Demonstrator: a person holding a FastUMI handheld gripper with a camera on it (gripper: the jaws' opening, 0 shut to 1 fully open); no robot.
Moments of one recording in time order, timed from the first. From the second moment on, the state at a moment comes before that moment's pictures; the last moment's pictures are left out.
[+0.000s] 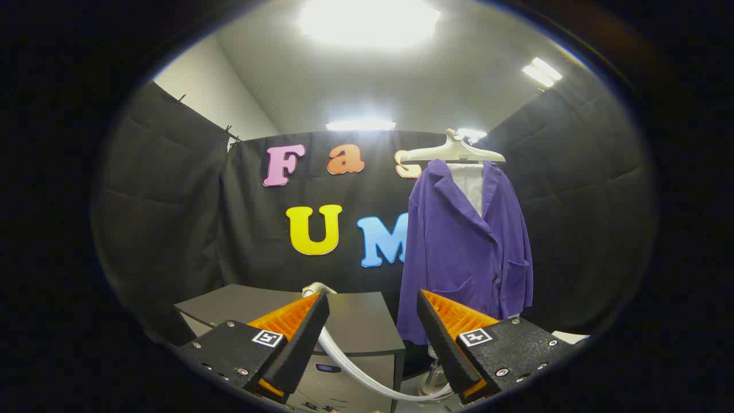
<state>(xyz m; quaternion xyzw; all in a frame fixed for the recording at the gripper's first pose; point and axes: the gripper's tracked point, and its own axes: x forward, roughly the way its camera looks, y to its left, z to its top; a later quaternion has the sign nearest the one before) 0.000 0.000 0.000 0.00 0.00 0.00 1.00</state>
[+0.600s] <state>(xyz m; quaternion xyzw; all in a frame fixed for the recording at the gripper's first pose) 0.010 0.000 -0.012 -0.04 0.01 -0.02 1.00</state>
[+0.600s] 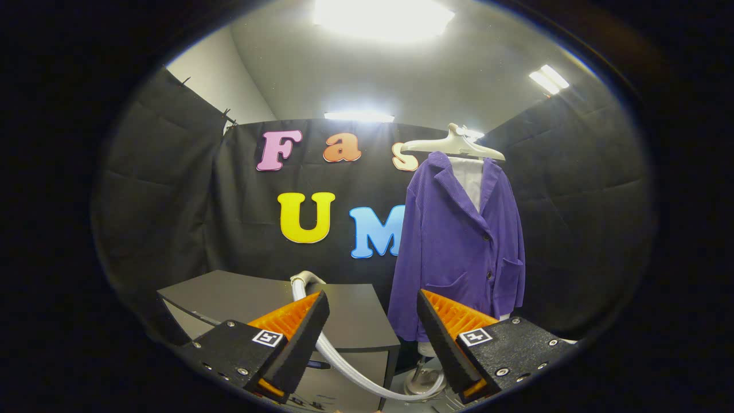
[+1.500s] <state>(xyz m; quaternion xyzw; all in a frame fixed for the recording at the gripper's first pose) -0.015 0.001 -0.018 -0.06 0.07 0.08 0.99</state>
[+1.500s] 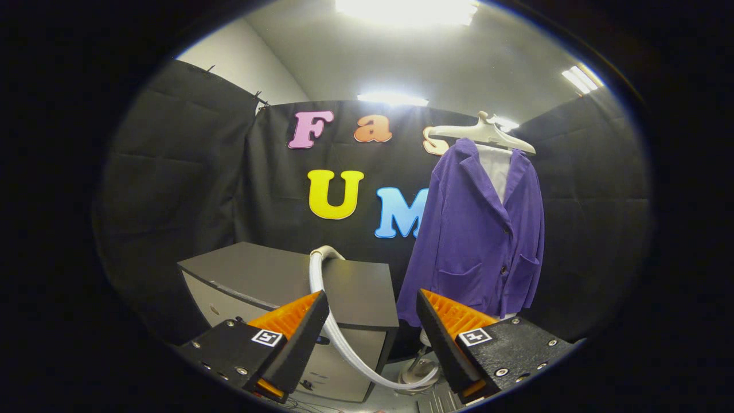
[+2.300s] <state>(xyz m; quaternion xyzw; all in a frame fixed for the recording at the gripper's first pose) -0.026 0.065 -0.030 -0.04 0.13 0.18 0.97</state>
